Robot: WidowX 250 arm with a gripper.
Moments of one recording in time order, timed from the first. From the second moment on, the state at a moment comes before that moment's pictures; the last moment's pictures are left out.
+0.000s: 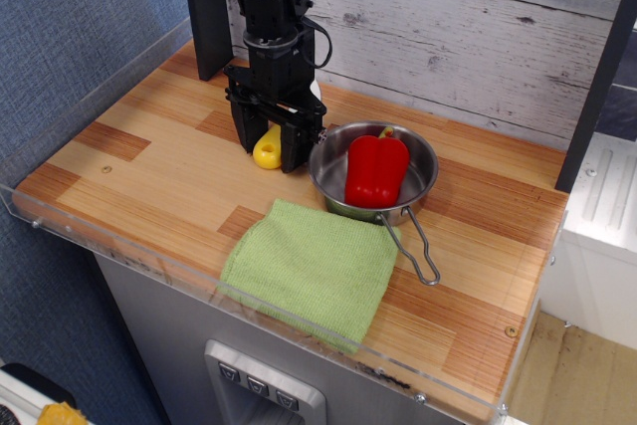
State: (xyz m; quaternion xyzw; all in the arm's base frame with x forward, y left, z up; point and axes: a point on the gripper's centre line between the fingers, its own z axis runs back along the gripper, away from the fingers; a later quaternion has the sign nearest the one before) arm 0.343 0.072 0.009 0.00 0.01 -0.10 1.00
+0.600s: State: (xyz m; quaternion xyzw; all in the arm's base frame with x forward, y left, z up) arm 0.331 0.069 0.022 0.00 -0.01 -0.08 1.00
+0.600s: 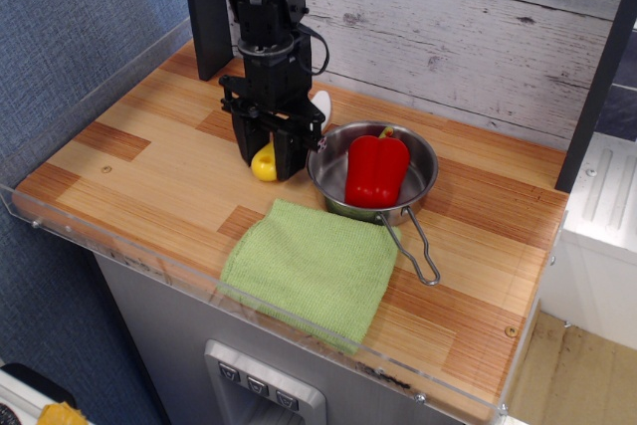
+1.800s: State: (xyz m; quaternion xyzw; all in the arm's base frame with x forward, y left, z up) arm 0.308 -0.122 0.123 0.02 -0.07 -0.14 0.99
